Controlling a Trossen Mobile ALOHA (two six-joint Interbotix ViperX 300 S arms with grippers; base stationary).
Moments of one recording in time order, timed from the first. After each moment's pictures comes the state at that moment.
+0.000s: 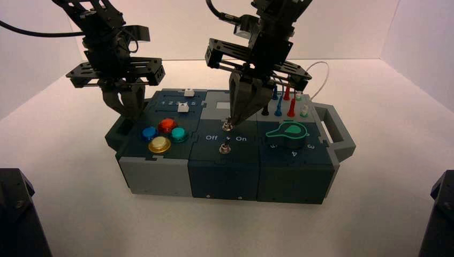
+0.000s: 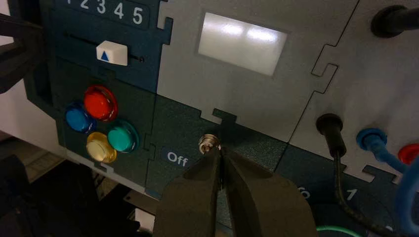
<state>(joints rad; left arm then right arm) -0.42 0.04 0.92 -0.14 0.52 -0.13 0.79 0.08 0.71 0.43 0.60 0.29</state>
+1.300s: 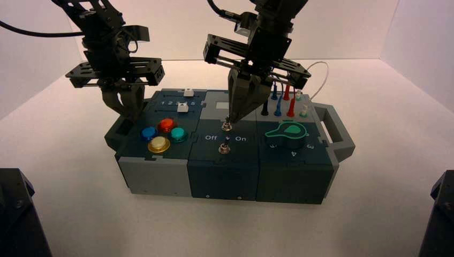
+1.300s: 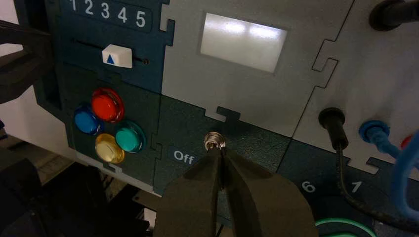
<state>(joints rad) -0.42 0.04 0.92 -0.14 0.52 -0.13 0.80 0.07 0.70 0.44 0.62 0.34</state>
